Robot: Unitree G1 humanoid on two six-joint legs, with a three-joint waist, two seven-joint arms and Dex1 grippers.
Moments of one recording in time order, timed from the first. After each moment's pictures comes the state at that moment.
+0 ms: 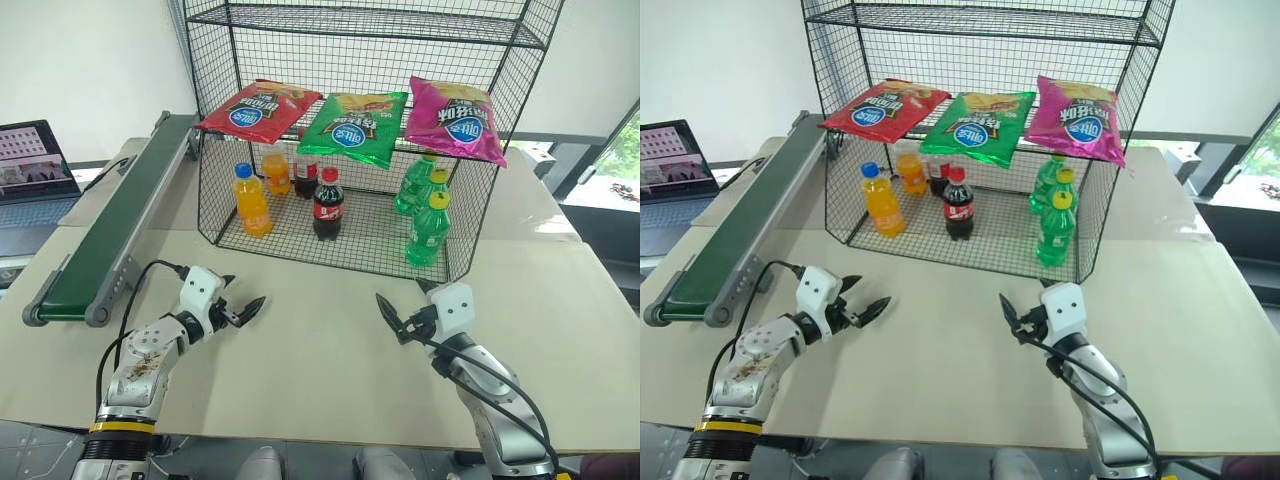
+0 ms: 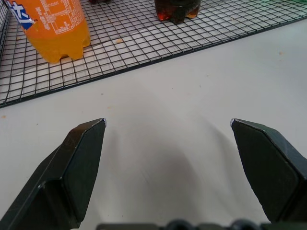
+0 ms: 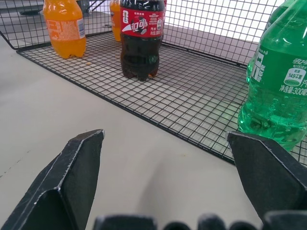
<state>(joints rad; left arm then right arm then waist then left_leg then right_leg) -0.16 0.48 0.07 0.04 -0.24 0.23 -0.66 0.06 -0.25 0.03 -0.38 0.10 0.25 0.32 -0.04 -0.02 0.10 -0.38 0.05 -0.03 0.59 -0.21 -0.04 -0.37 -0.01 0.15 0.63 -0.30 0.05</state>
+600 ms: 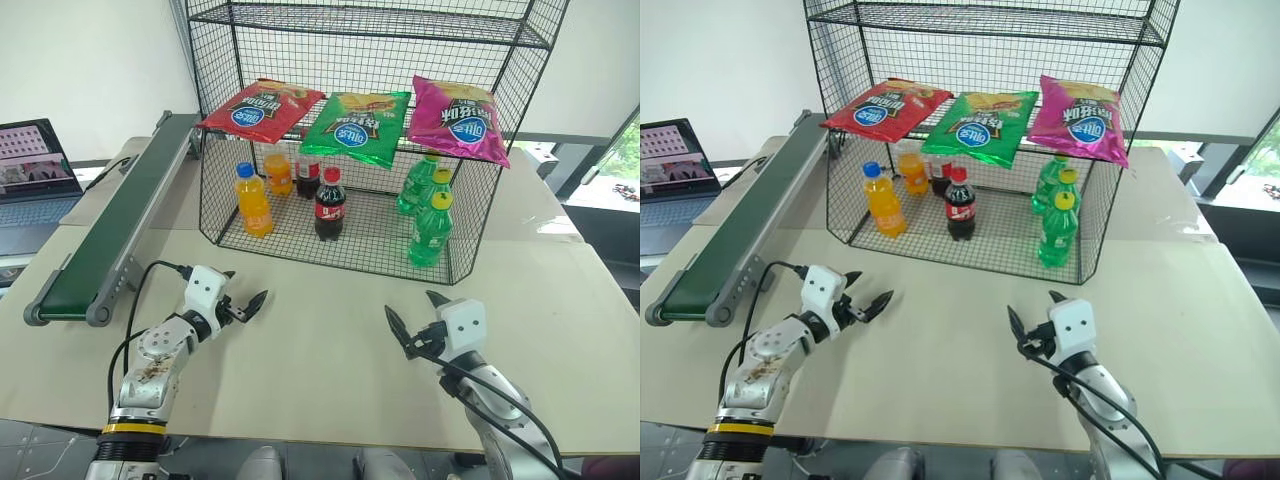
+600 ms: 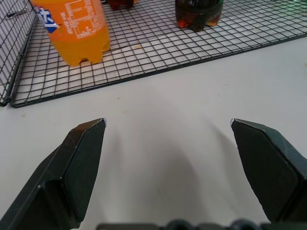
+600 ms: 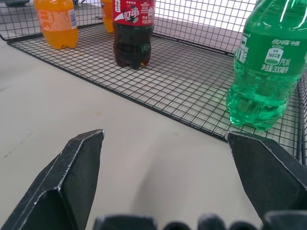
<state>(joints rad) -0.15 0.42 0.08 0.03 -0.21 0.21 -0.57 0.18 -0.24 0.02 -0.47 0.09 0.25 0.28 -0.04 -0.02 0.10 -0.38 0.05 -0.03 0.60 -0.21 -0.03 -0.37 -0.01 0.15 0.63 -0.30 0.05</state>
